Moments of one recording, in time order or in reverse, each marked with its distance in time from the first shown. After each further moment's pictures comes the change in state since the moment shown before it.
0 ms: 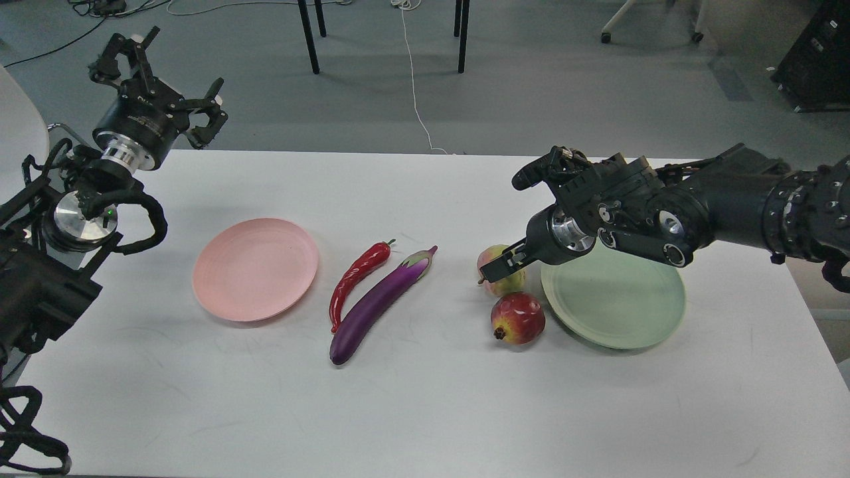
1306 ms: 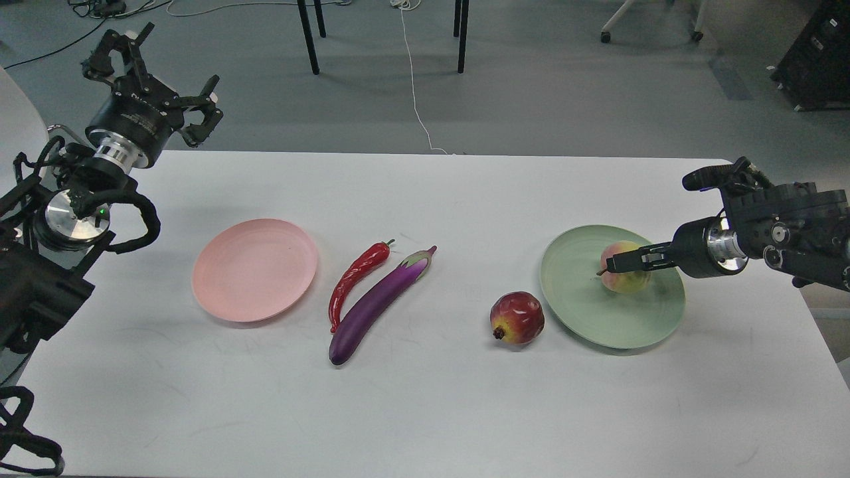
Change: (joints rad) left arm 0.001 0.026 0.000 -0.009 0.000 -0.014 0.006; right arm -0.097 -0.497 0.084 0.166 -0.021 -0.072 0.016
